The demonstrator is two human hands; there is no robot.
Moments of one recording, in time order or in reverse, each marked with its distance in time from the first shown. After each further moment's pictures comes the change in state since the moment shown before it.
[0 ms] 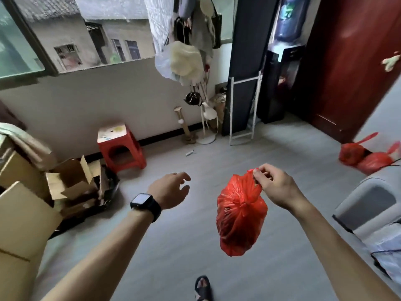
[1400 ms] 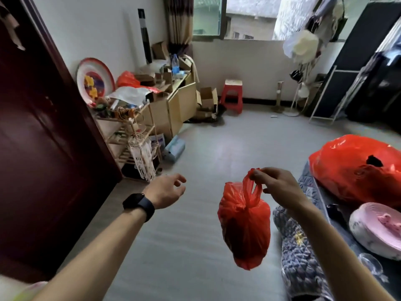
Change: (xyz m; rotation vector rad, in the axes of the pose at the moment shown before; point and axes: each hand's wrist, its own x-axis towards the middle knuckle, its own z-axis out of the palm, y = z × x) left_hand -1.313 0.176 0.167 -0.326 0.160 -0.586; right_hand -1.178 0.024 -0.043 0.195 -0.523 -0.290
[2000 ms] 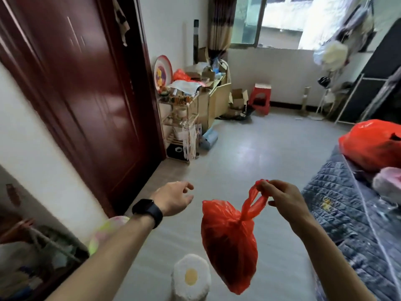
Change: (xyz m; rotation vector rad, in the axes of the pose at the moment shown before) left_hand -0.428 -0.210 -0.026 0.047 0.024 -0.057; right_hand -0.389 -0.060 0.238 0.058 -0.007 0.005
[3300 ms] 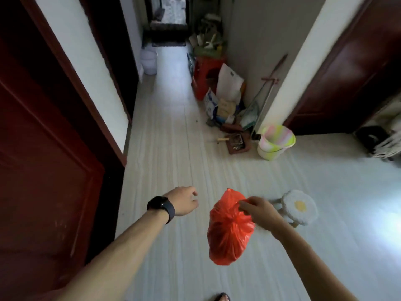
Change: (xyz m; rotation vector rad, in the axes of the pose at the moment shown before) left_hand -0.747 -0.068 0.334 -0.428 0.135 -1.026; right_hand -0.554 0.167 0.200 -0.733 -1.254 -0.213
